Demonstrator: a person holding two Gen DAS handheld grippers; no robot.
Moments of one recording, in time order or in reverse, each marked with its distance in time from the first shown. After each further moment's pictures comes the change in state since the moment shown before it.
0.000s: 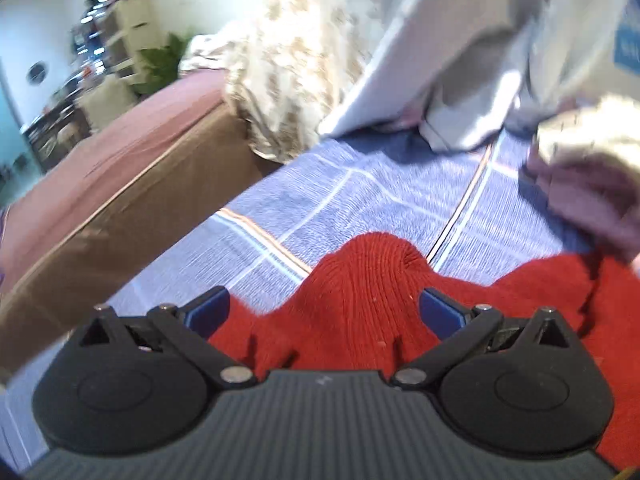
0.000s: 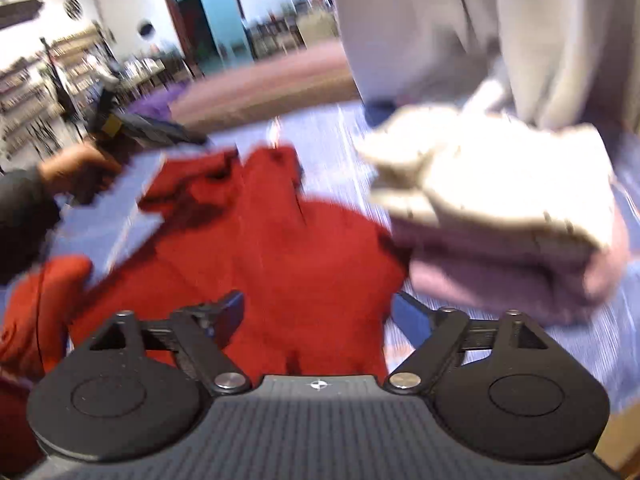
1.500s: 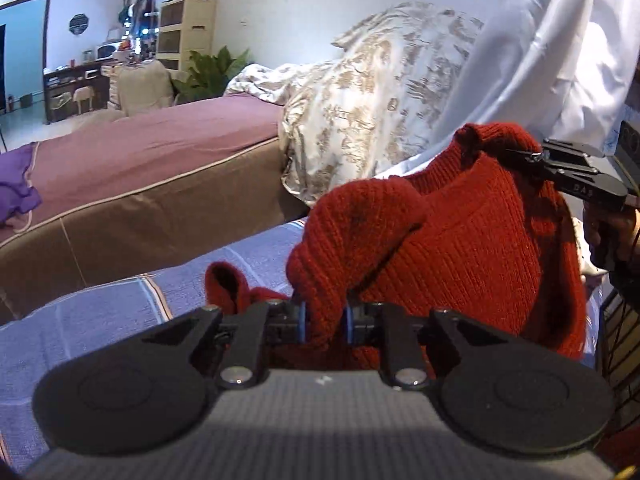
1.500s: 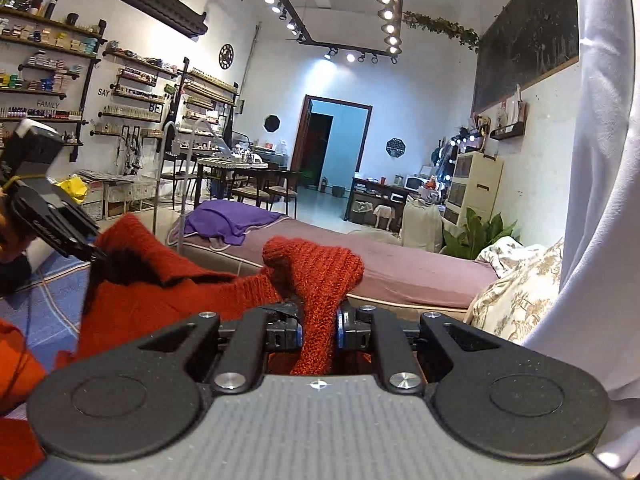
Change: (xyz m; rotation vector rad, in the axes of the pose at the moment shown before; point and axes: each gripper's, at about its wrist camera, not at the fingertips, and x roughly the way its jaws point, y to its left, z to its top) left arm -0.202 0.174 -0.106 -0.337 -0.205 -0.129; right arm 0.128 0.117 0.176 -0.499 -0.454 0.129
